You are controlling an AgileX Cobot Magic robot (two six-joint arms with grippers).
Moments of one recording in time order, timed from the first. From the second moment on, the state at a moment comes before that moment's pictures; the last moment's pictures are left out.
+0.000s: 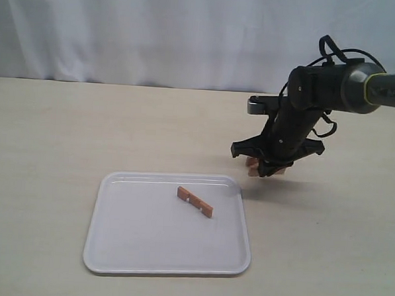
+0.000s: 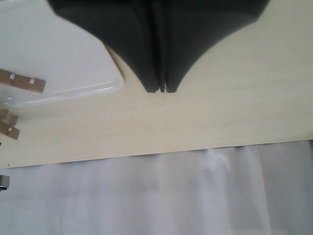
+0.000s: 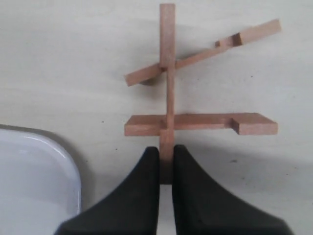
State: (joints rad) left arm -0.12 0.00 0.00 0.09 0.25 -0.08; right arm 0.24 2.17 -1.56 0.01 0.83 0.12
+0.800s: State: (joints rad) left arm -0.12 0.00 0.00 0.09 0.25 -0.08; right arm 0.29 1.99 -1.45 0.03 0.81 -0.05
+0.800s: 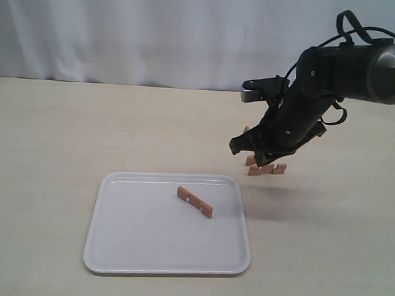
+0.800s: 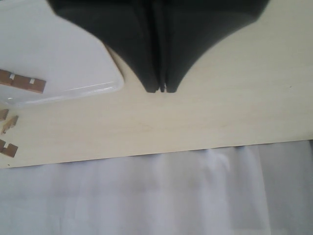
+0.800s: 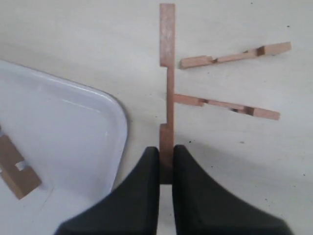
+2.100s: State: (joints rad) left arm -0.12 0.00 0.00 0.09 0.25 -0.08; right arm 0.65 2.17 -1.58 0.19 0.77 -0.32
